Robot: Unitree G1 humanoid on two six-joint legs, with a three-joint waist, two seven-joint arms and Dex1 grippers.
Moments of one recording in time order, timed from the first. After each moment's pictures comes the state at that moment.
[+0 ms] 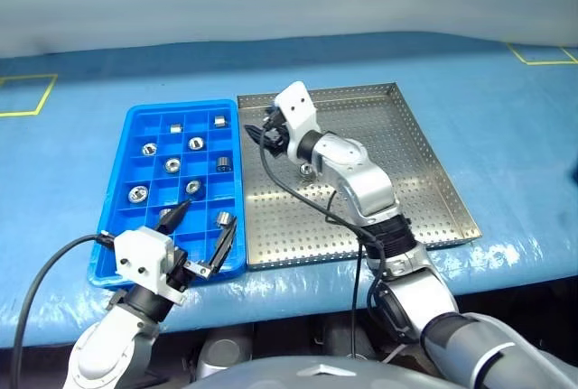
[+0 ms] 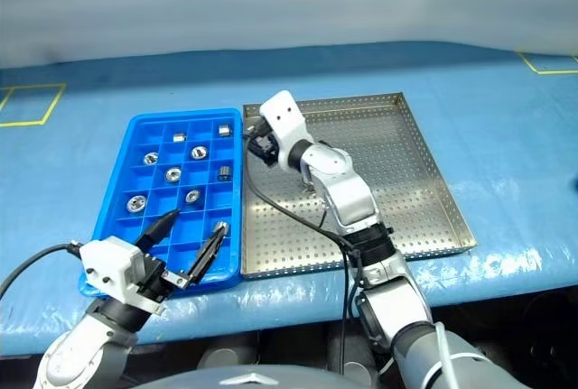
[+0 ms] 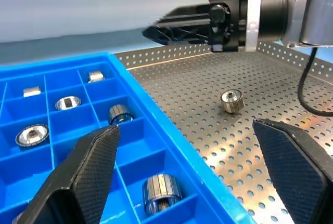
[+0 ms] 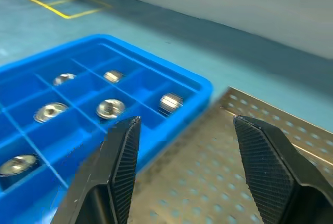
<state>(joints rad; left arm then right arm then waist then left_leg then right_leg) 0.60 0.33 0.02 -0.90 -0.34 0.28 -0.29 -0.67 -0.05 0.19 0.09 0.05 0.56 0.43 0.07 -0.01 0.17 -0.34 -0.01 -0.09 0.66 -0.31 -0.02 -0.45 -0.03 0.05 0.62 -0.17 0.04</state>
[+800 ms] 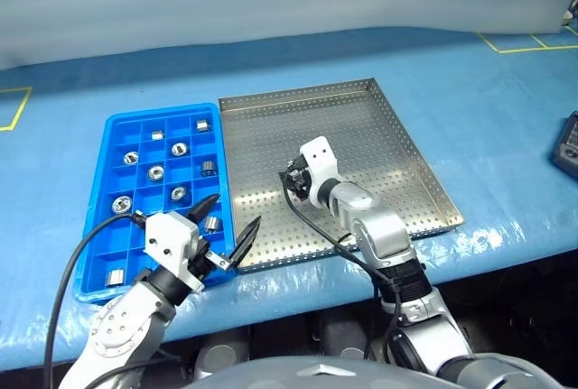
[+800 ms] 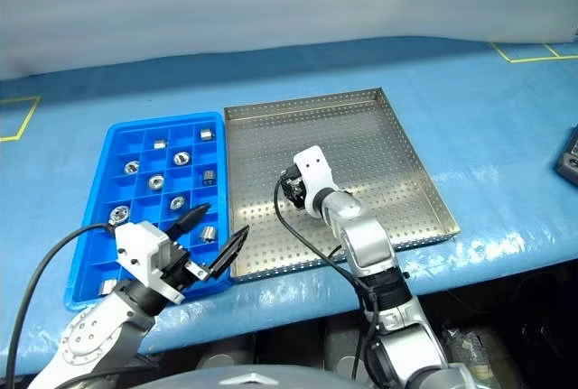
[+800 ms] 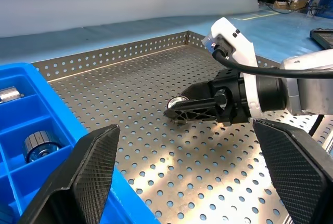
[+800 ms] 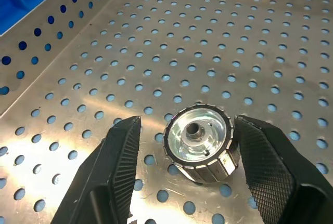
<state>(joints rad) 0.46 0.36 -0.05 -0.87 -0.37 0.39 -0.34 -0.41 -0.07 0.22 -0.02 0.05 0.72 0.31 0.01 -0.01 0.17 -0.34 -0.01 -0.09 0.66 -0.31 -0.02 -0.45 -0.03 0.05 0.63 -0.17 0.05</state>
